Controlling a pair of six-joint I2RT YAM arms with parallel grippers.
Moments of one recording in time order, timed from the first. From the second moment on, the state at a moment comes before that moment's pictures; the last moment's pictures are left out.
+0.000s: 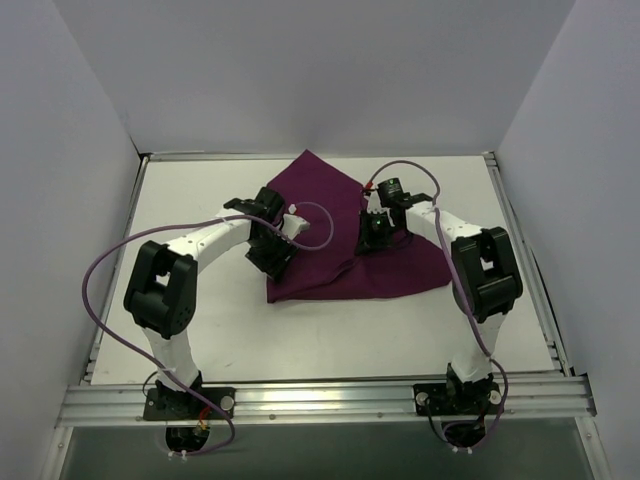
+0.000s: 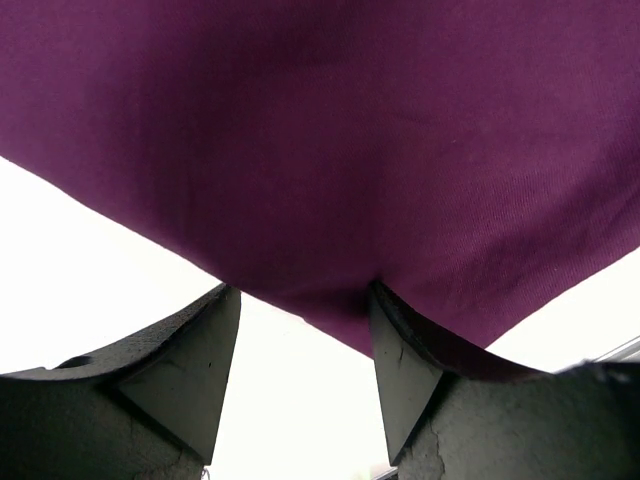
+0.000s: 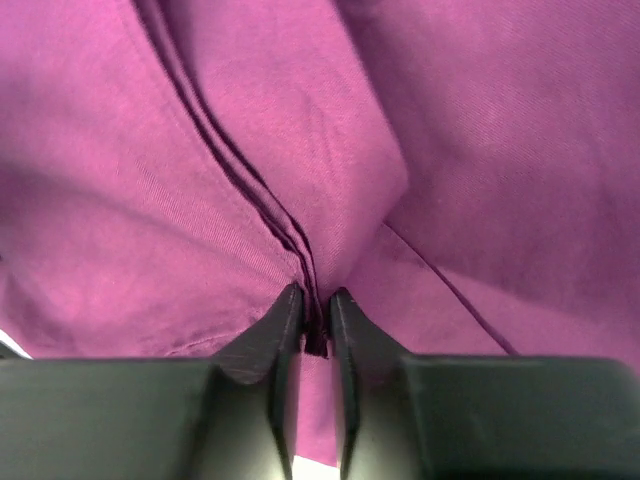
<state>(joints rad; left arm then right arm) -0.48 1.85 1.38 -0.88 0.17 0.24 0.34 1.91 1.31 -0.53 -0.37 0.26</state>
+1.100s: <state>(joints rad) -0.57 1.79 1.53 -0.90 0.17 0.38 0.19 1.80 1.27 -0.61 -0.31 0.24</state>
